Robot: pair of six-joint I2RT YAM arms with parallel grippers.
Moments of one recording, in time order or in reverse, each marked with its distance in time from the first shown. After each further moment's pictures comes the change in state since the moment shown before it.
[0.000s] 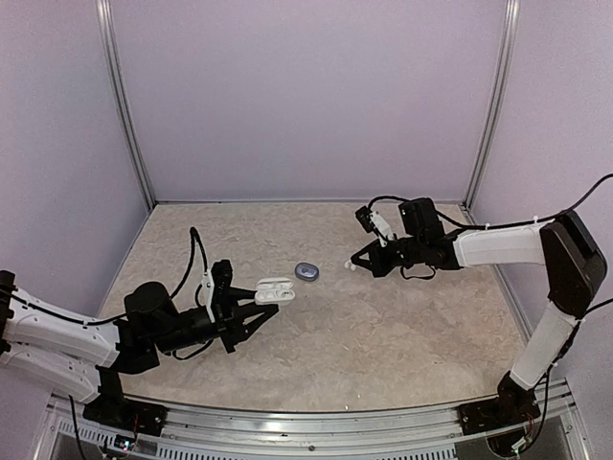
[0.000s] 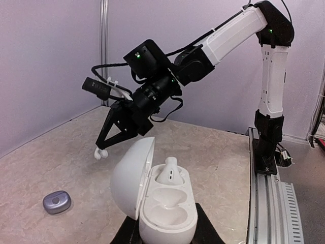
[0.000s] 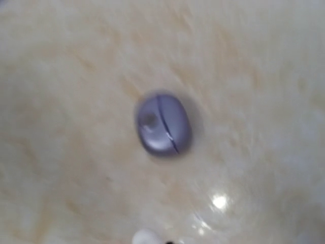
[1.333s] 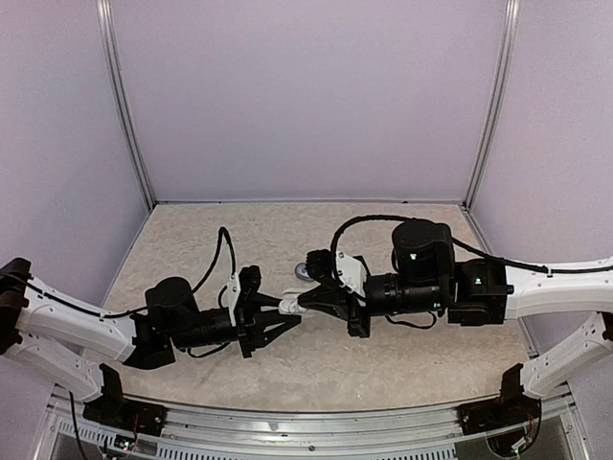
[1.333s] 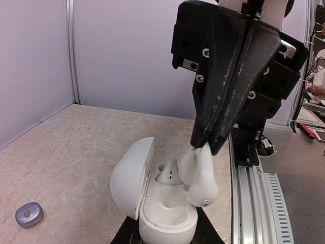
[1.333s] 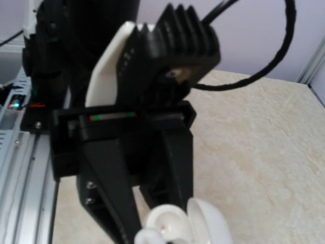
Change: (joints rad) left arm -0.043 0.135 0.113 -0.028 0.097 0.023; right arm 0.660 -0.441 -0.050 -0.056 0.255 -0.292
